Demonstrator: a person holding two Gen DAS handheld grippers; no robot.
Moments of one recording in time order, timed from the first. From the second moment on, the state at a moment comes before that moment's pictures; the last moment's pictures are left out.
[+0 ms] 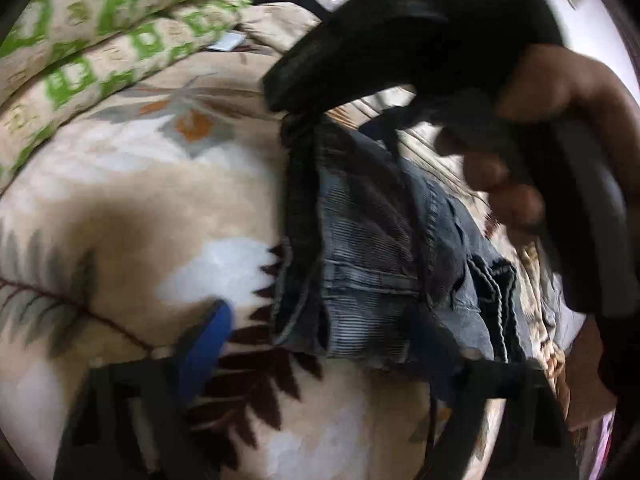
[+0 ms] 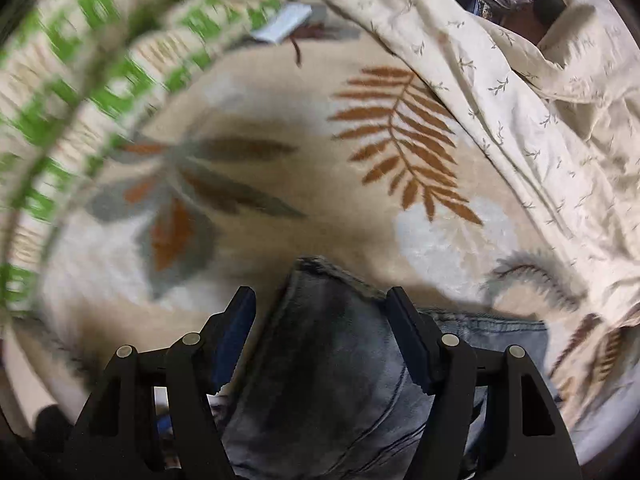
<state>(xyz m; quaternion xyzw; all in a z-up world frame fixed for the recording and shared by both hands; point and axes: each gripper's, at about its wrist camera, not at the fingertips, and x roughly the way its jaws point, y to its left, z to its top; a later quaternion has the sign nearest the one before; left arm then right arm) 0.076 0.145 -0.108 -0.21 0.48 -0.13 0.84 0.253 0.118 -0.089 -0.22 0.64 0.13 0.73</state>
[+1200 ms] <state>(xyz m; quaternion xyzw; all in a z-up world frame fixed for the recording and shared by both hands) 0.051 -0.150 -0.030 -0.05 0.40 -0.39 0.83 0.150 -0.326 -0.003 0.19 0.45 0.10 0.86</state>
